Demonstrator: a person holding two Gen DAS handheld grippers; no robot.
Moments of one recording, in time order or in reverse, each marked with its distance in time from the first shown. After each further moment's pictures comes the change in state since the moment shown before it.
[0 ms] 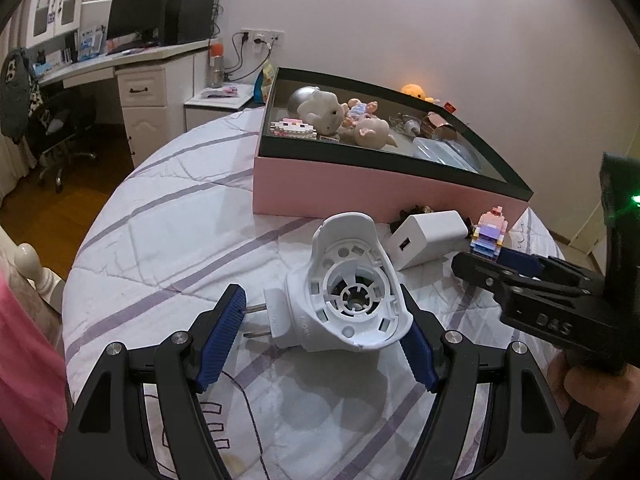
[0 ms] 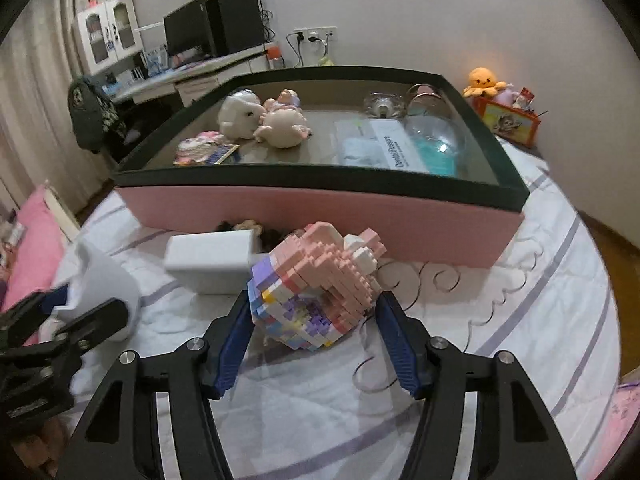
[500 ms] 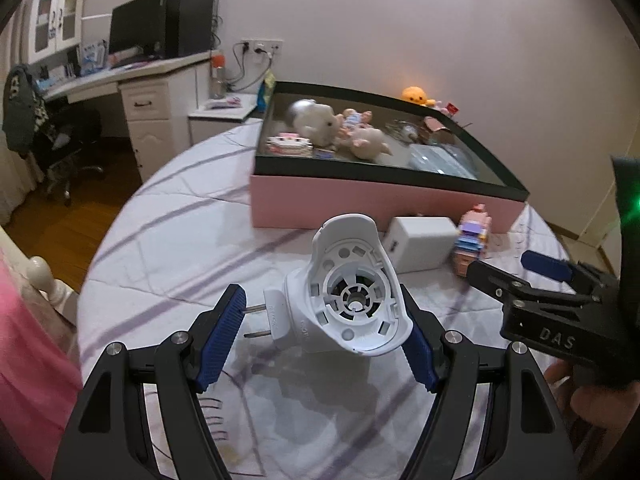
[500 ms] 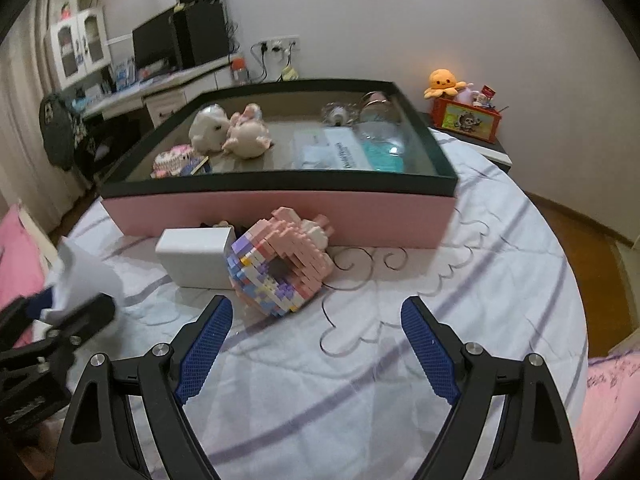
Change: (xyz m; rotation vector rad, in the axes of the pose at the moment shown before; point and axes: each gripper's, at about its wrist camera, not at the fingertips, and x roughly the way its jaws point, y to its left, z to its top) left arm -0.011 -0.010 0.002 0.035 -0.027 0.052; right arm -0.010 -0.001 0.002 0.019 -0.003 -0.162
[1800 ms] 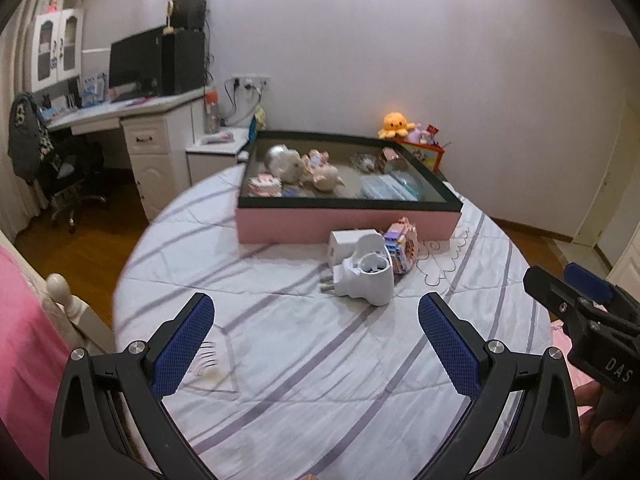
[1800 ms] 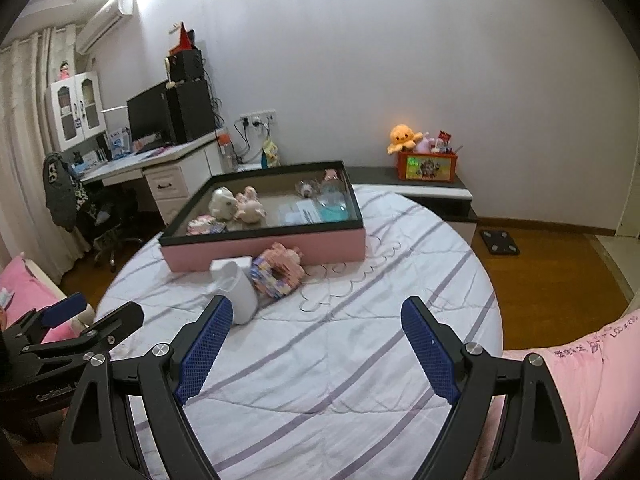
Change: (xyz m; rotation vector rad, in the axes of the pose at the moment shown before) left arm -0.079 -0.041 -0.011 0.042 -0.094 -0.024; right arm -0.138 -0.022 -0.055 0.139 -0.253 -0.043
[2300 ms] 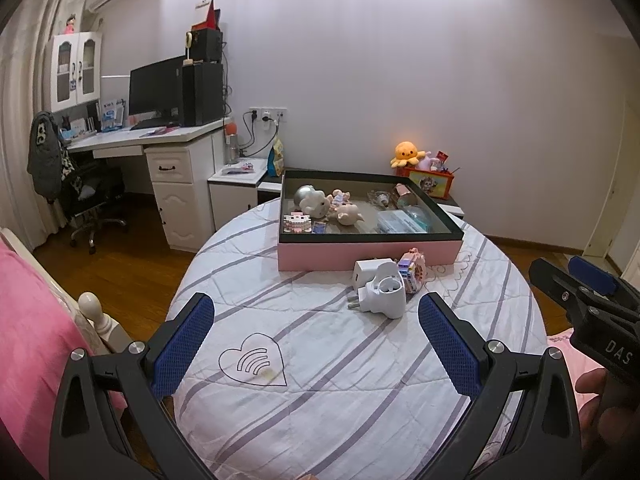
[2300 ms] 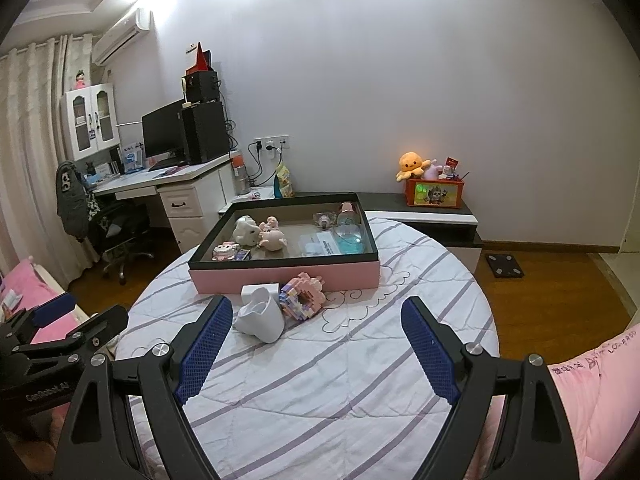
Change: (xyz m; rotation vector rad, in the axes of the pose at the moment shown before) left arm -0.072 0.021 0.006 0.018 -0.117 0.063; right arm -0.050 0.024 0.009 -0.027 -0.101 0.032
